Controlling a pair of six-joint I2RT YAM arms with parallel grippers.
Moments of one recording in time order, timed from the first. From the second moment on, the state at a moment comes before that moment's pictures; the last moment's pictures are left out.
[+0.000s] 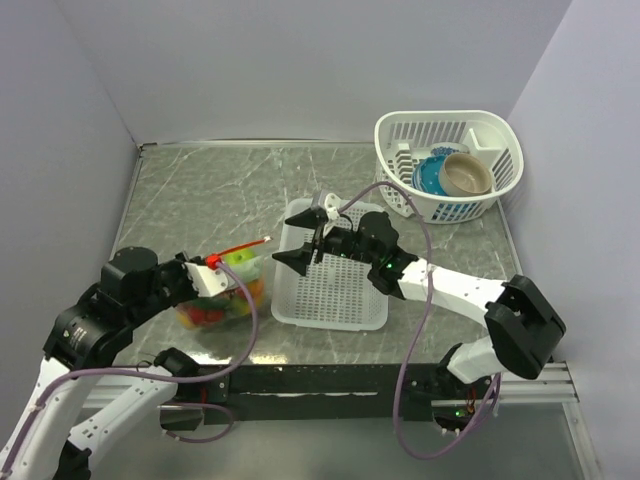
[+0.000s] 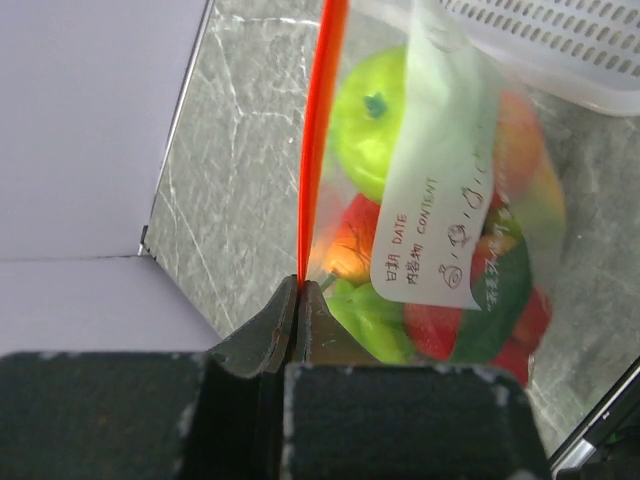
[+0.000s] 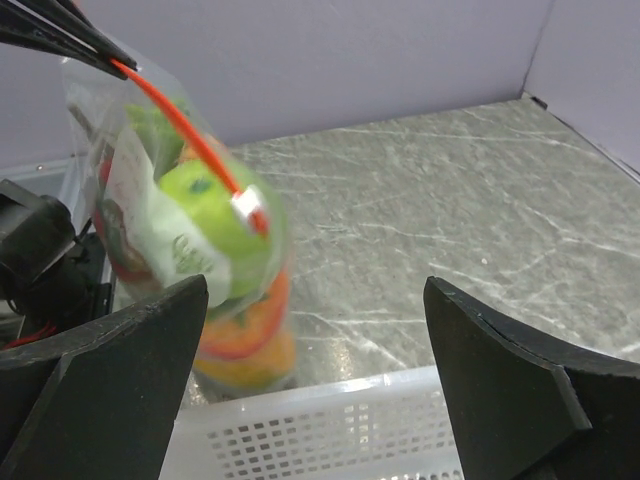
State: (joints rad) left arm -0.54 0.59 1.11 -1.02 0.01 0.80; right arm 0.79 1.42 0.82 0.69 -0.51 0.05
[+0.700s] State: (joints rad) left arm -0.54 0.67 1.15 -1.06 0.03 0.80; right arm 0.77 1.56 0.85 0.88 -0.75 0.26
